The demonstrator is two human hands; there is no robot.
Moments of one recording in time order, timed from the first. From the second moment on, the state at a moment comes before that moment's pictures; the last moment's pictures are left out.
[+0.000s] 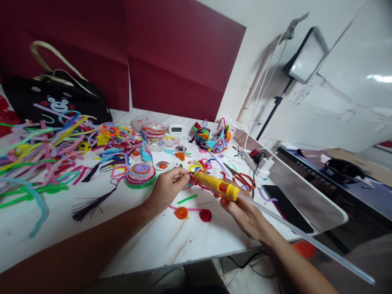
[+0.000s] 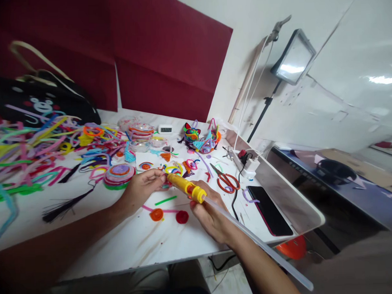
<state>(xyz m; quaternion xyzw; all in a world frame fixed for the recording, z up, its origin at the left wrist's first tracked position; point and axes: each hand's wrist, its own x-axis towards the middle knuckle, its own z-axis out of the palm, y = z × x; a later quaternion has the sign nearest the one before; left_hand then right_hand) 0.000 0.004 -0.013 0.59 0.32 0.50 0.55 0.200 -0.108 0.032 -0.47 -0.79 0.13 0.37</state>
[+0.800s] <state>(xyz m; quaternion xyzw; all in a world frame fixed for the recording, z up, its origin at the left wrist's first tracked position) 0.000 0.004 -0.012 0.58 0.32 0.50 0.56 0.200 -0.109 0.029 -0.48 -0.79 0.09 0.37</state>
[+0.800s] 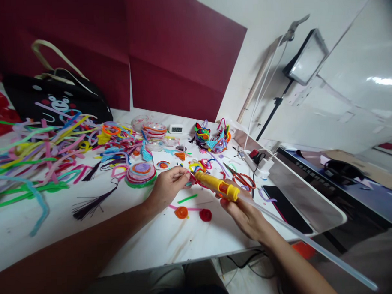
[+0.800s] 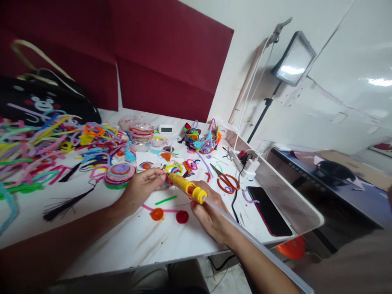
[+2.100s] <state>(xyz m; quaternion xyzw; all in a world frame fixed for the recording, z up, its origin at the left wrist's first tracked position) 0.000 0.004 -0.012 0.57 0.32 0.50 0.56 0.202 -0.109 0.026 -0.49 -0.79 0.09 0.36</state>
